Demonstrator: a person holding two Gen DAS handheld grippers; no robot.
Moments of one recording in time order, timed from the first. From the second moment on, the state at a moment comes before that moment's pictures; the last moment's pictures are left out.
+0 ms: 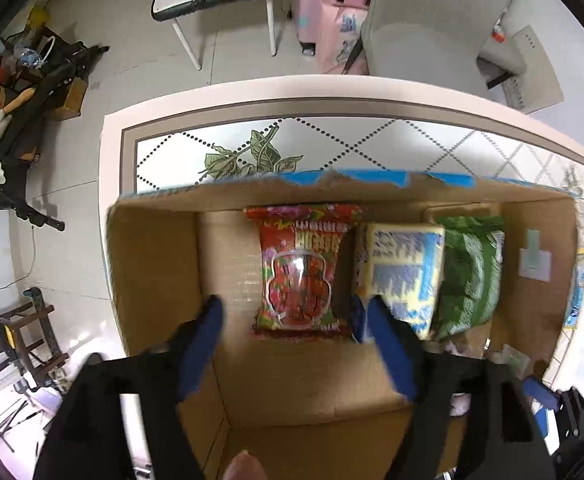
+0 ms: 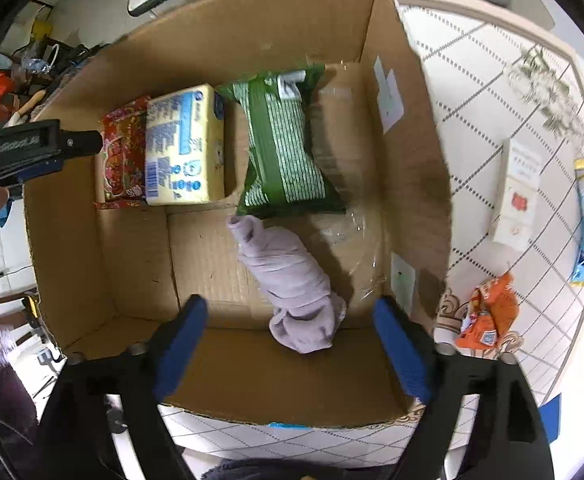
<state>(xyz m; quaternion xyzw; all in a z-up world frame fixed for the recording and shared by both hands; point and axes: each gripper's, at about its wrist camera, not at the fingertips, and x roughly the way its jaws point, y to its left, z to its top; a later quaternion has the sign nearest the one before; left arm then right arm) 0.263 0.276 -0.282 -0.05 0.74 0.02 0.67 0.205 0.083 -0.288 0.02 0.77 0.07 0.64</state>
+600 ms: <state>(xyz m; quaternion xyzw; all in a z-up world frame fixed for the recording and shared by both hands) 0.143 0.265 -0.203 -0.06 0.67 0.03 0.74 0.170 0.104 -0.229 -0.04 0.72 0.09 0.69</state>
